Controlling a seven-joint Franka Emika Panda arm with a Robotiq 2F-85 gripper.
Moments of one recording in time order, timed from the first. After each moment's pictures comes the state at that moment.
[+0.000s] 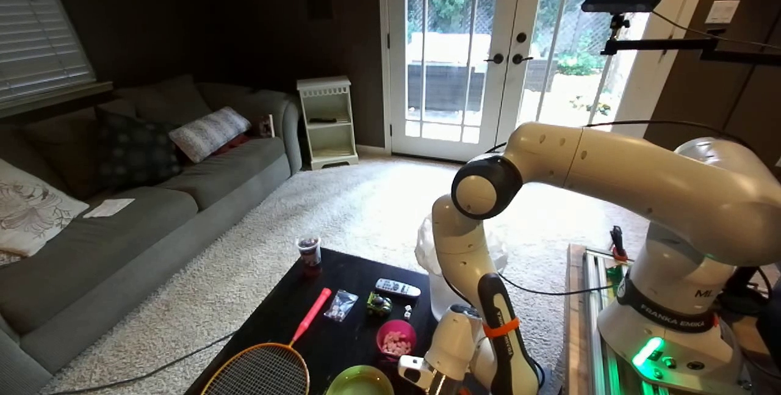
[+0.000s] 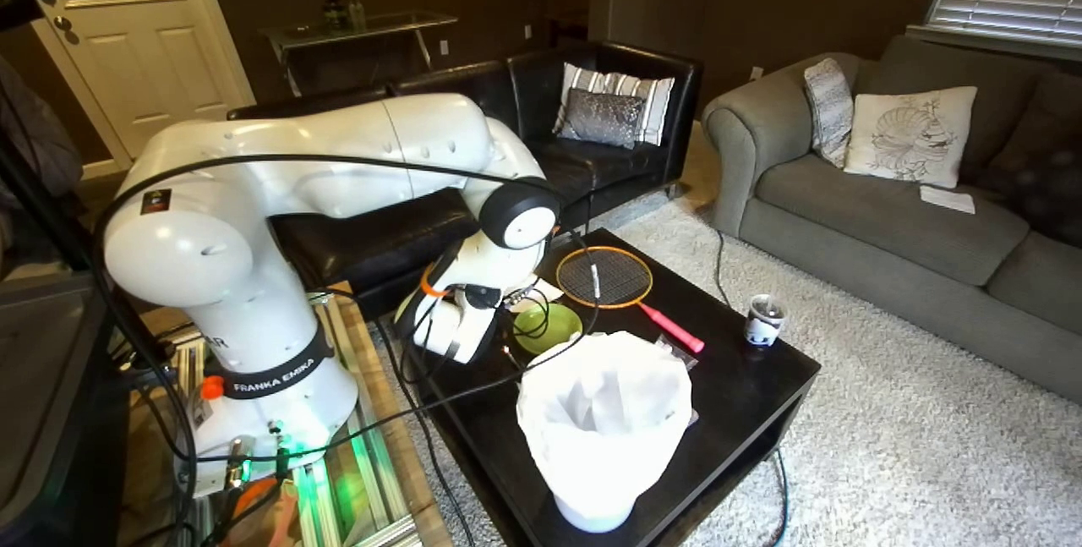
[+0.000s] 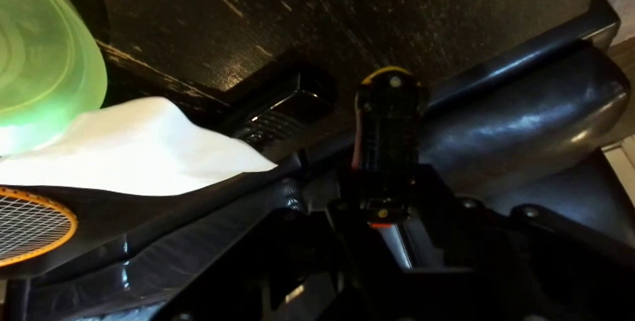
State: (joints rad) arm -0.09 1.50 0.26 -2.00 -0.94 3.86 -0.30
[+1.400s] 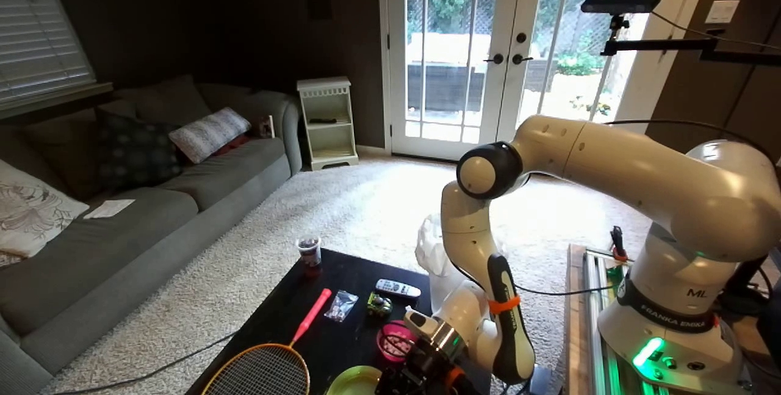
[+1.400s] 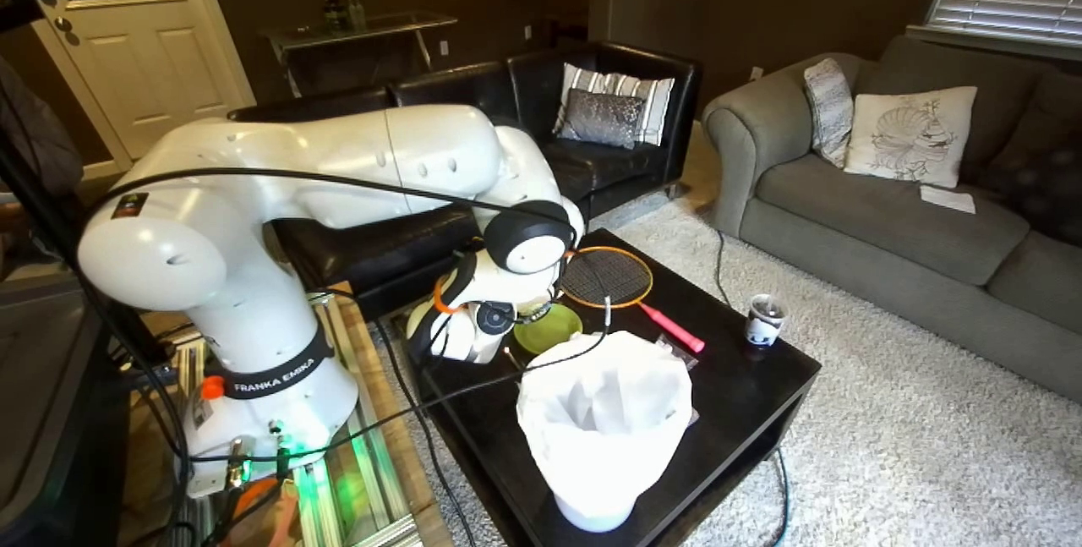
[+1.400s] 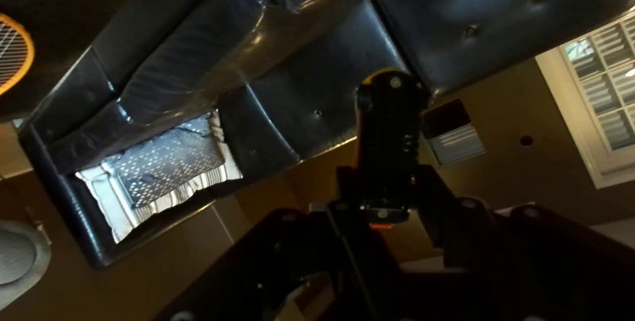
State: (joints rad) arm -0.27 1.50 0.32 -2.00 -1.29 4.22 0.05
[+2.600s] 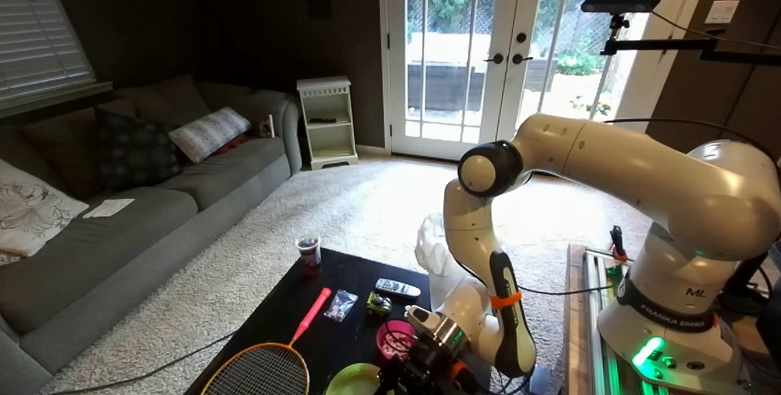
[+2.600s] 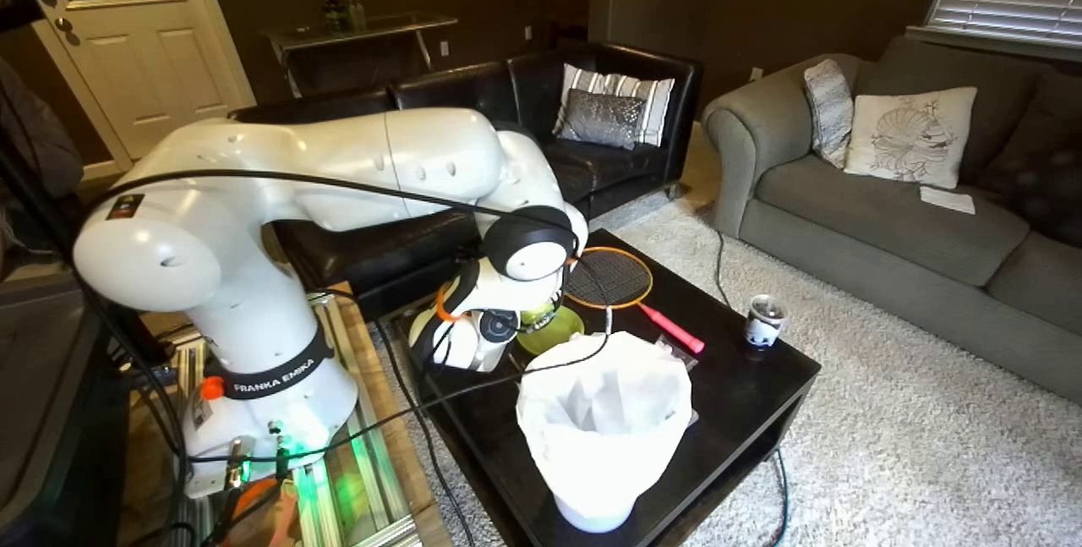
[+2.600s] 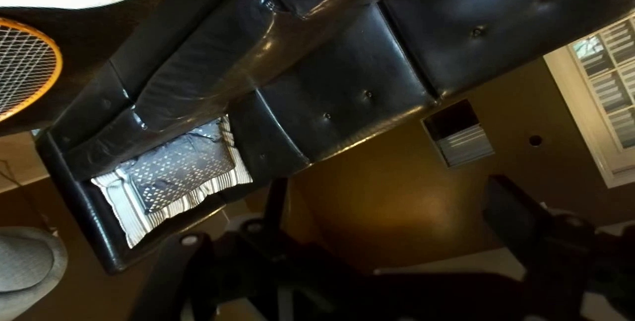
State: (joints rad) arm -0.29 1.50 0.29 -2.00 -1.32 4.22 0.08
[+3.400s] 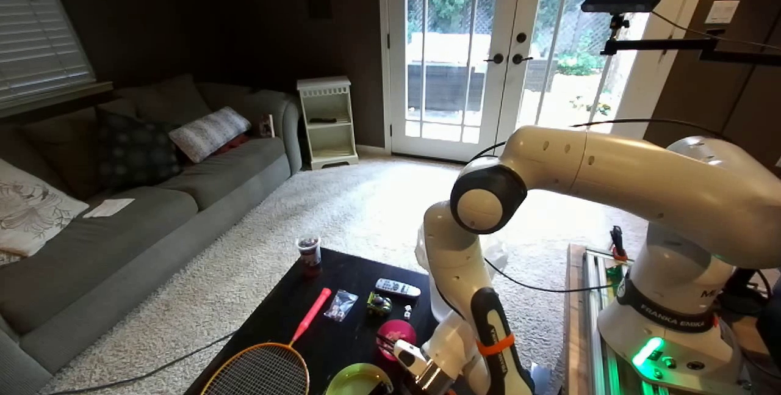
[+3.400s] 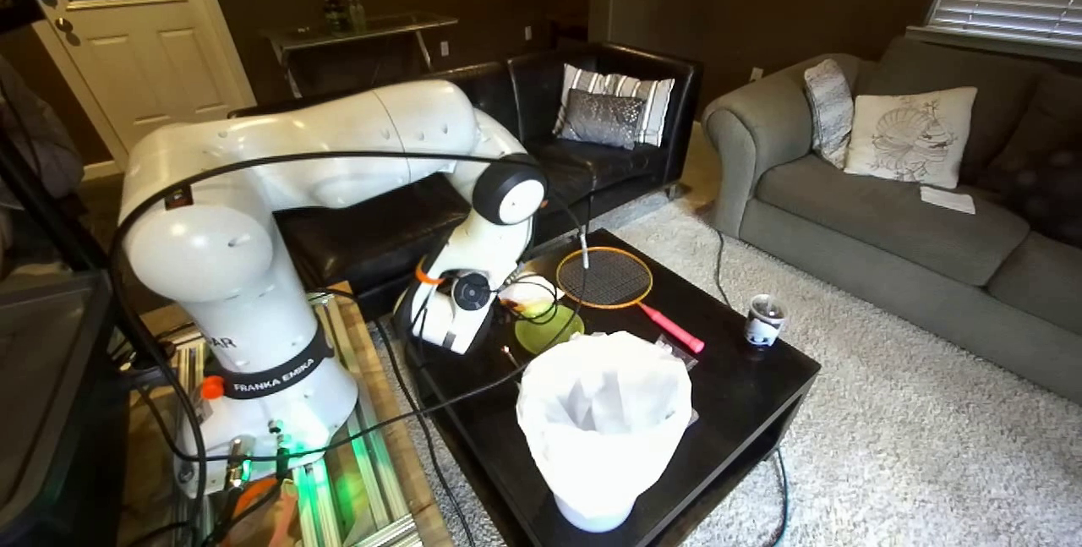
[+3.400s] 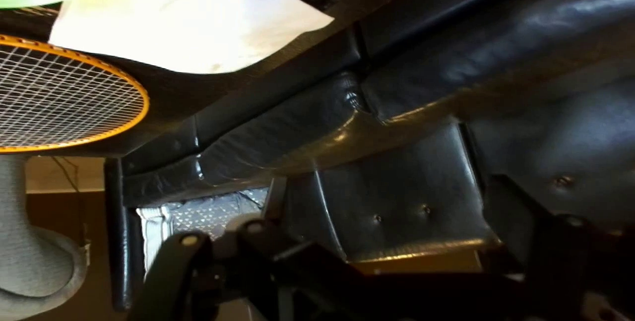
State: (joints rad) arm 0.06 1.47 0.22 -1.97 -0.76 4.18 -0.23
